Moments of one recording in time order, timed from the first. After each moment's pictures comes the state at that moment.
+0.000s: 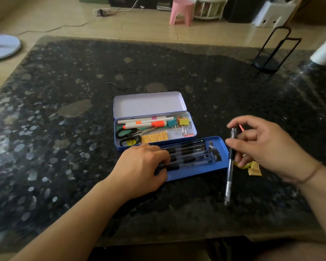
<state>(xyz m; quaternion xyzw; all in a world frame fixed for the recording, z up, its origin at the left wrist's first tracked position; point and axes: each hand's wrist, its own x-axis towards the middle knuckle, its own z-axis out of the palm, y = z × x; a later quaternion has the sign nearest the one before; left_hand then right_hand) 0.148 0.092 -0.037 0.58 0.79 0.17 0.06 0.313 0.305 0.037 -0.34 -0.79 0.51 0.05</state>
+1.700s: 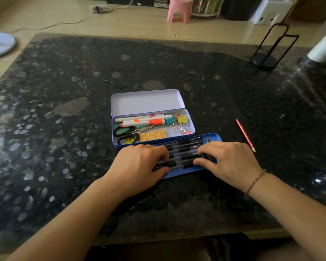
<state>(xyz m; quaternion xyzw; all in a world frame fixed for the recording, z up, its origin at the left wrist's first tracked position) 0.148 0.093 -0.033 0.56 0.81 0.17 0.10 0.303 0.289 -0.034 -0.11 -0.99 0.07 0.06</state>
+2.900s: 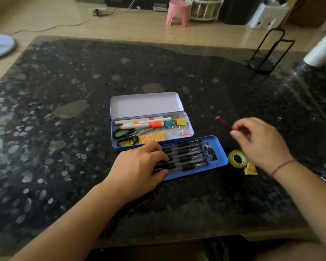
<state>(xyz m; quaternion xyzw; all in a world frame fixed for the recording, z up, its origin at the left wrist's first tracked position) 0.152 0.090 -0.040 0.56 0.81 0.19 0.06 0.314 0.344 -0.013 -0.33 -0.93 0.12 0.10</state>
